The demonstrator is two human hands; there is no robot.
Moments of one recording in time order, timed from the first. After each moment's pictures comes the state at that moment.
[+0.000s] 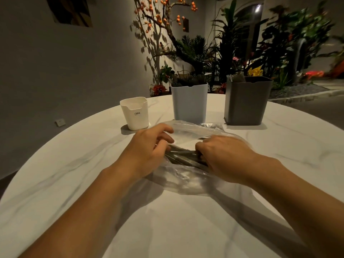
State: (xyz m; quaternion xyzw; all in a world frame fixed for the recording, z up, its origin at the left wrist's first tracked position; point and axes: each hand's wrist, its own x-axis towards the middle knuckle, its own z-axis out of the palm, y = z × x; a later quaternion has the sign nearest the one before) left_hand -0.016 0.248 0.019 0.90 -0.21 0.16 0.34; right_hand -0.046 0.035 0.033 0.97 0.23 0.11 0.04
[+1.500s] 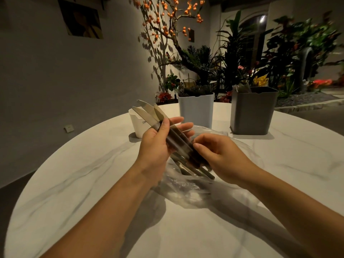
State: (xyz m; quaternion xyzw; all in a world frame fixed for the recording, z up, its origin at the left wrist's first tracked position) left_hand -0.036 0.218 0.049 0.61 -0.13 0.06 0.78; right_hand -0.043 0.051 0.029 0.83 0.19 0.10 -0.52
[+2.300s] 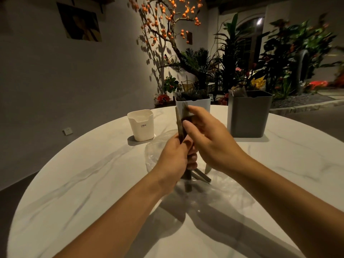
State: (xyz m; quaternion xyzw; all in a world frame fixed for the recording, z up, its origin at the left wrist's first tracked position) left_hand -0.053 0.183 0.052 0.71 -0.12 0.00 0.69; right_hand -0.046 0.068 0.071 0.81 0.24 0.19 -0.51
